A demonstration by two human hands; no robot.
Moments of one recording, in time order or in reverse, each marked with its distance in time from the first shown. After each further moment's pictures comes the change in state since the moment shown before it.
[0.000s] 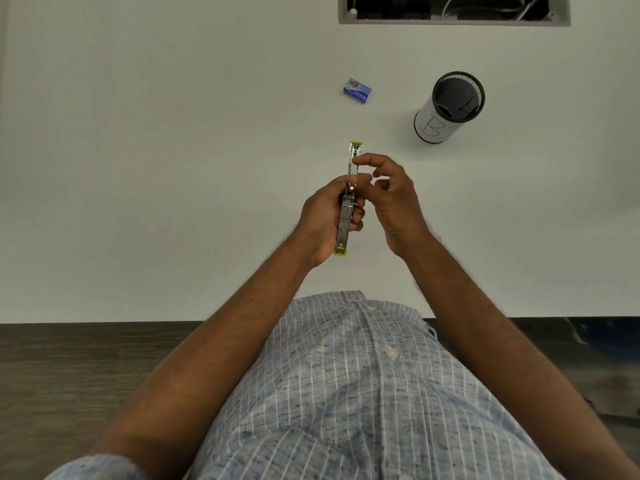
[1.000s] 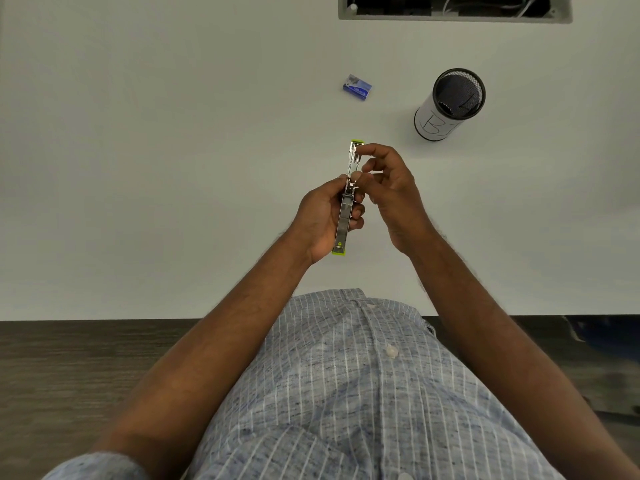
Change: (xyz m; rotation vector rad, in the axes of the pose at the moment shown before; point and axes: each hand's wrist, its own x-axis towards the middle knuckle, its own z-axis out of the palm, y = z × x) left_hand 0.001 0.001 -0.004 -0.117 -0.048 -0.081; right_hand 0.003 0.001 -0.008 0.037 -0.100 -0.103
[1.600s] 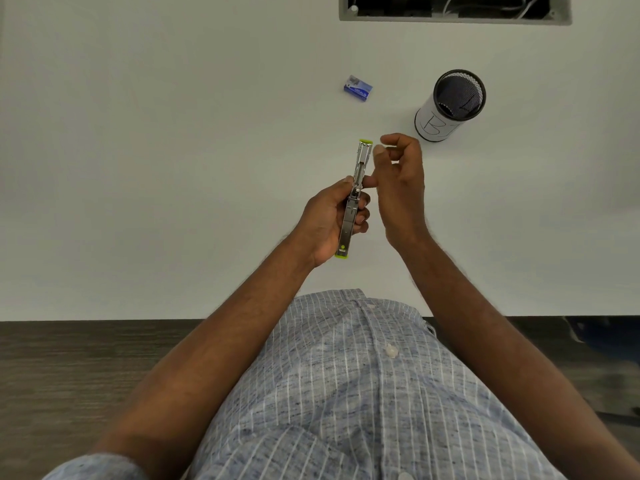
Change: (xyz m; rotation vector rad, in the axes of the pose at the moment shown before) left_hand -0.003 -0.004 0.001 0.048 -0.042 0.023; right_hand 0.003 -0.007 0.014 0.019 0.311 -0.051
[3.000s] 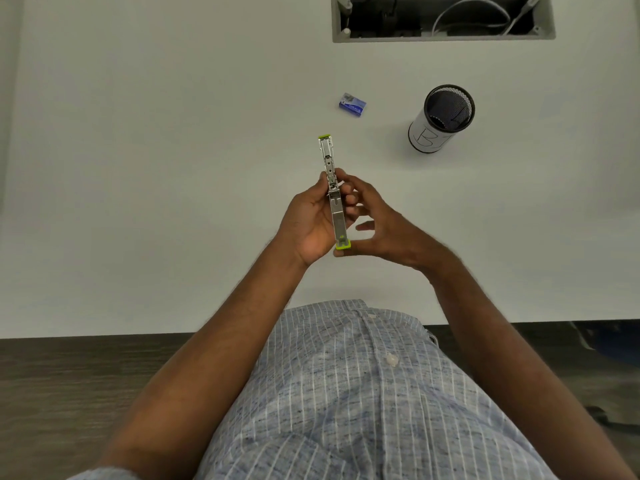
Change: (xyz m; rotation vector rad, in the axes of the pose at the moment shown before) left_hand 0.001 0.022 -0.005 -0.370 -0.055 -0.005; right_hand -0.012 0.008 -0.036 -0.286 -0.824 0.012
